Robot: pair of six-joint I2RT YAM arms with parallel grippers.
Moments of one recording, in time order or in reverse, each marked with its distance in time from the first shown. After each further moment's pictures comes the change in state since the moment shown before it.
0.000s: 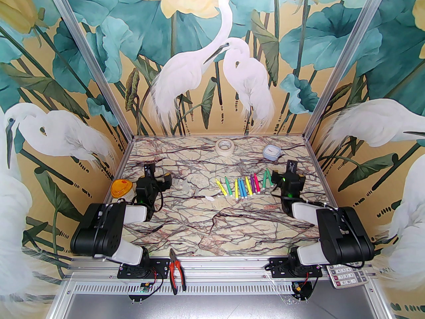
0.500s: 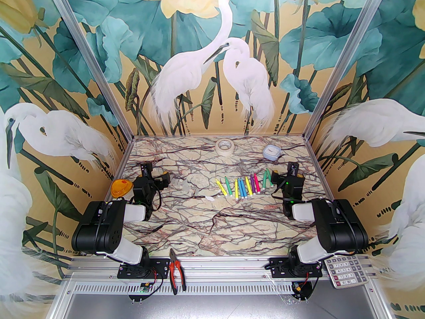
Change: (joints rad) left arm 0.028 0.000 0.008 0.042 0.052 -0.011; right arm -0.042 0.039 -0.006 0.116 -0.105 0.008
